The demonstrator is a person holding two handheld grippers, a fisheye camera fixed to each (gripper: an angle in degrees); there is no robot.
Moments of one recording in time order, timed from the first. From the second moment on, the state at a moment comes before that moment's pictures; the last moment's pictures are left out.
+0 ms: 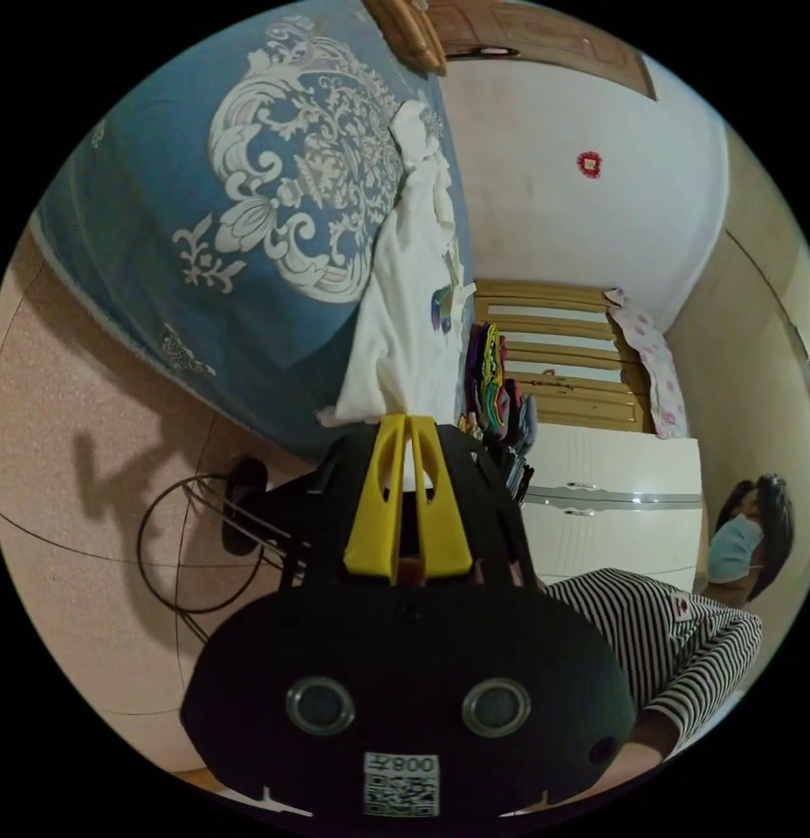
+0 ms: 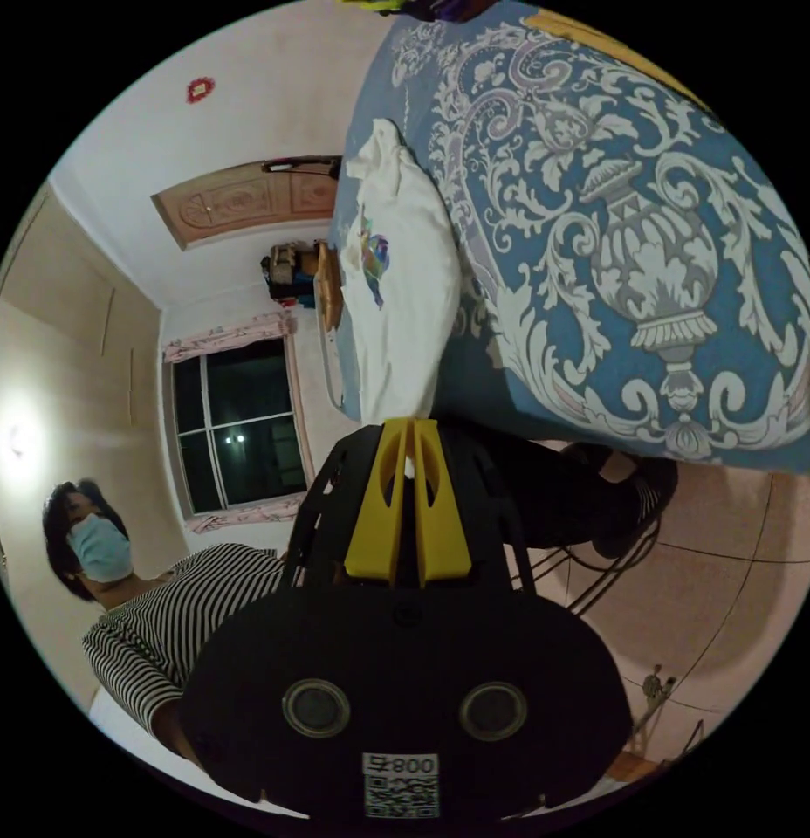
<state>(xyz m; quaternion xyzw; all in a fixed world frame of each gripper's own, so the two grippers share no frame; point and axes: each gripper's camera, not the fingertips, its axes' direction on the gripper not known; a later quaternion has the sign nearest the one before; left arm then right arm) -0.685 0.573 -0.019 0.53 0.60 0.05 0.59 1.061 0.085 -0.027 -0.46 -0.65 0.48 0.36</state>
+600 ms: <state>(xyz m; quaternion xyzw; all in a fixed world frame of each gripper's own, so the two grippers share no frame) -0.700 0.593 0.005 0.50 0.59 0.02 0.63 1.120 0.083 -0.035 -0.46 -0.65 0.47 0.38</state>
